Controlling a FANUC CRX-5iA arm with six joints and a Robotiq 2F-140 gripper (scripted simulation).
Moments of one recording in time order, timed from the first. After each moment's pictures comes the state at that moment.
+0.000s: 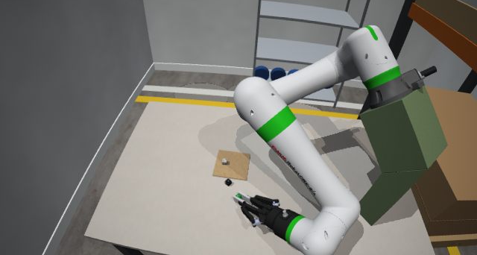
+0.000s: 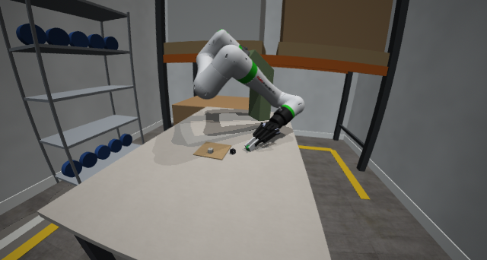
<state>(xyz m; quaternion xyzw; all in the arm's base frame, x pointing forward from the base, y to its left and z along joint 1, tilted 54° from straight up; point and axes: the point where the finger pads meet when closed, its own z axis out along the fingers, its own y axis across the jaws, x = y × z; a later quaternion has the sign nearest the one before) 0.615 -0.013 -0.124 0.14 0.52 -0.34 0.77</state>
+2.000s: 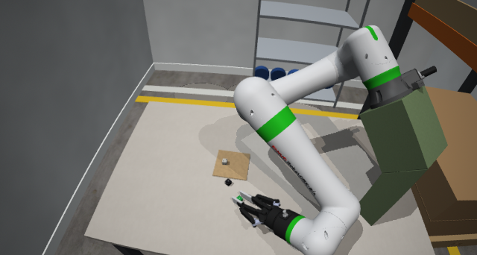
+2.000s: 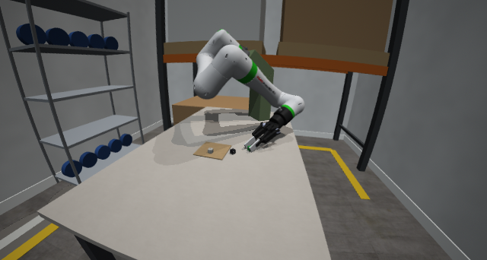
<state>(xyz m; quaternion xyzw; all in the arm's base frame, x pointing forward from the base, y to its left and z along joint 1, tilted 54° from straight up) 0.615 -0.013 -0.124 0.14 0.52 -0.34 0.77</state>
